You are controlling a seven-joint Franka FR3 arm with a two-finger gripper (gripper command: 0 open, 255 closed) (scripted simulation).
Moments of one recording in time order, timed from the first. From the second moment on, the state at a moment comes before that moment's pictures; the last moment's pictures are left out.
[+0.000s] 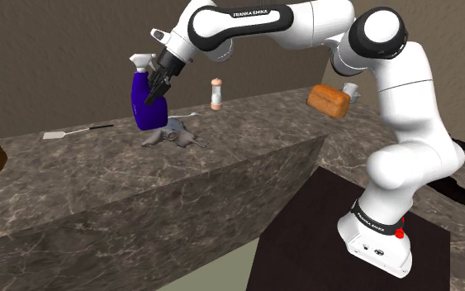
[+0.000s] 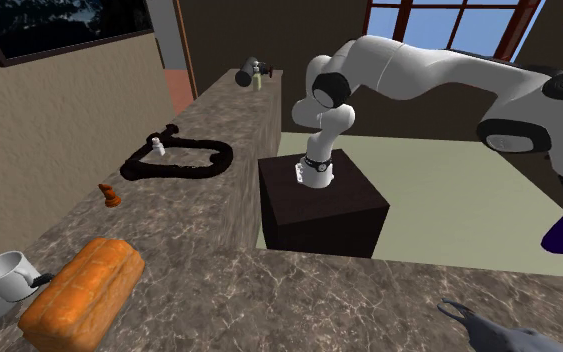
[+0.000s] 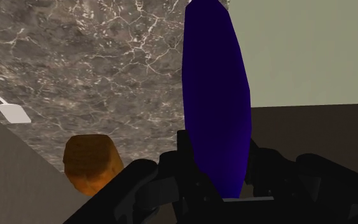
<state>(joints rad) 2.63 -0.67 -2.05 -1.51 -0.09 2.33 -0.84</state>
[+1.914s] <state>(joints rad) 2.67 -0.82 -2.16 -1.68 -0.16 2.61 -0.91</state>
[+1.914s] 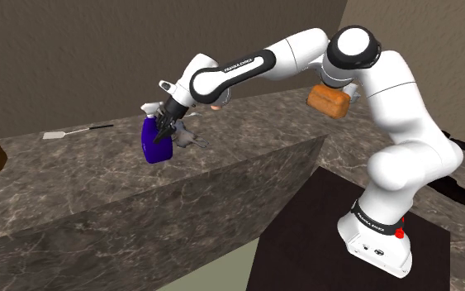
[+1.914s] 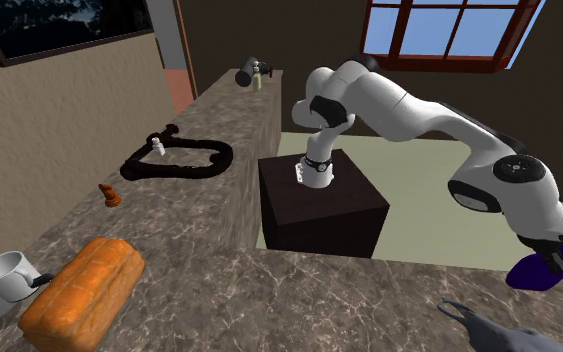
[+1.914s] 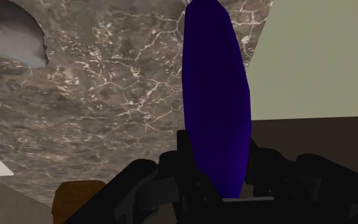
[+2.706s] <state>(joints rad) 2.70 -0.88 -2.20 -1.69 -0.18 2.68 -0.93</state>
